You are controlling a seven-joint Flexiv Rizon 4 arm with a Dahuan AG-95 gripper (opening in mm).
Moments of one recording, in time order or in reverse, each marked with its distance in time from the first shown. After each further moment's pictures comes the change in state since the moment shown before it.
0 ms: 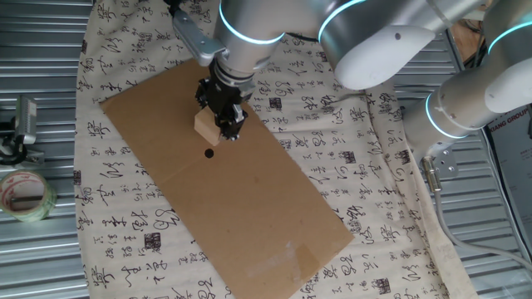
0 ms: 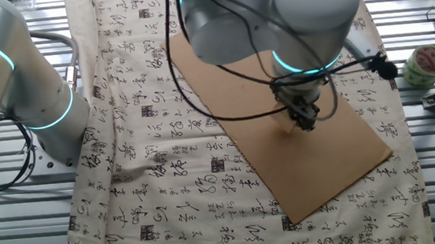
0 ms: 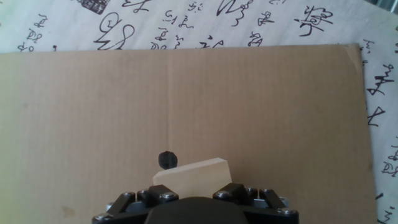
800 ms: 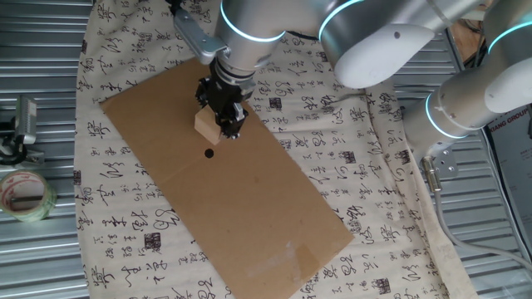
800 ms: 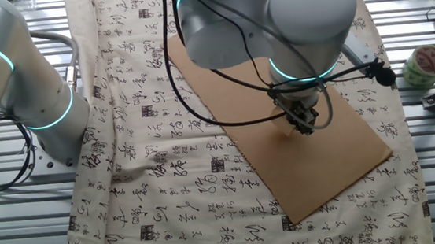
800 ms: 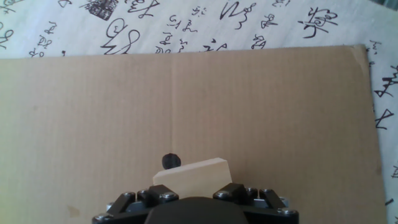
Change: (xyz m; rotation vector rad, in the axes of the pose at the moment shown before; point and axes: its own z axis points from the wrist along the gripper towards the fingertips) arm 0.011 -0.006 -0.003 -0.011 -0.023 -0.023
